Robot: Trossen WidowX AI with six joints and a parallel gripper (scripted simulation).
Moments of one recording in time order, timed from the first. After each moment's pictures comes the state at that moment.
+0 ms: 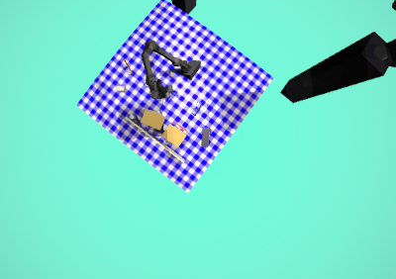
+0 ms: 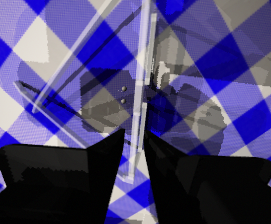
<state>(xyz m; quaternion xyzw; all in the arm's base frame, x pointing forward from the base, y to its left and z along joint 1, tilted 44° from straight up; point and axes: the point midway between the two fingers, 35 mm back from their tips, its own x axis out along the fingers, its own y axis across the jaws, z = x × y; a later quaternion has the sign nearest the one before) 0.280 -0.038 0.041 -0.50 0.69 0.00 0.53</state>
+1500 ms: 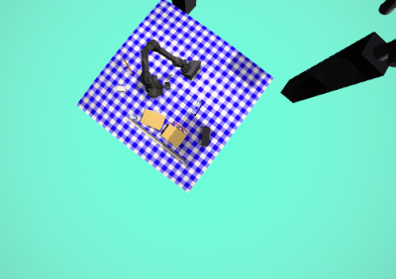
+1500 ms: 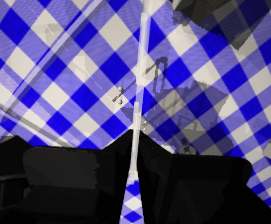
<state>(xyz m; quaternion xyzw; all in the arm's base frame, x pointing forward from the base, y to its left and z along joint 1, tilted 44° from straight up) 0.281 0.032 0.115 -0.50 0.69 0.00 0.53</state>
